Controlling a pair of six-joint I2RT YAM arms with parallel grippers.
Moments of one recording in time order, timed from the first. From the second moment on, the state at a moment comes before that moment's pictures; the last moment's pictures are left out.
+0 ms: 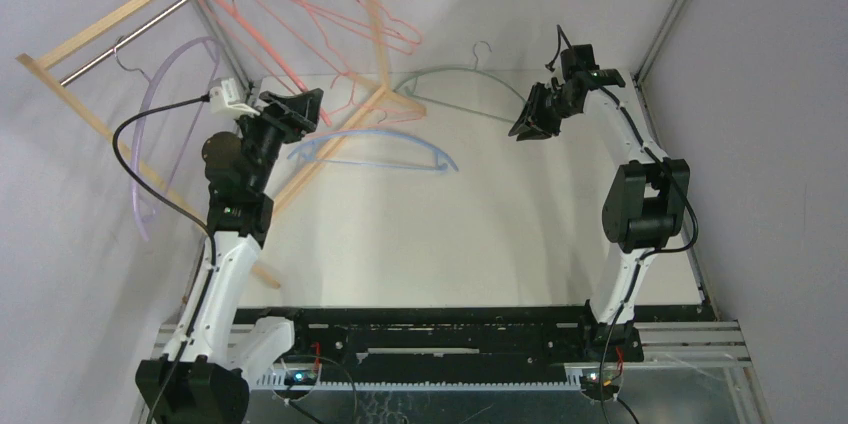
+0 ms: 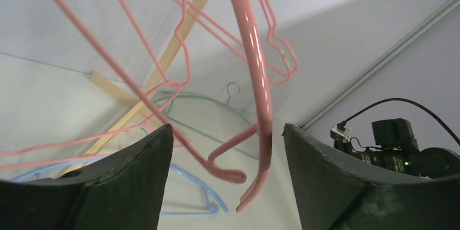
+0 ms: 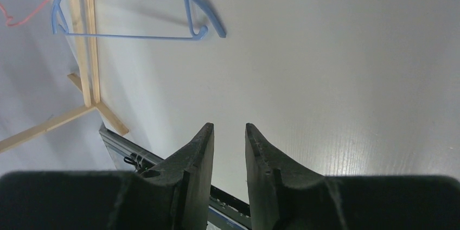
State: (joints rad) left arm -0.04 0.95 0.87 0.27 0.19 -0.64; right arm 0.08 1.92 1.76 -0.94 -0.50 0.44
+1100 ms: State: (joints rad) left arm -0.10 0.52 0.66 -0.17 0.24 -0.61; right arm 0.39 2.25 2.06 -0.87 -0.35 0.24
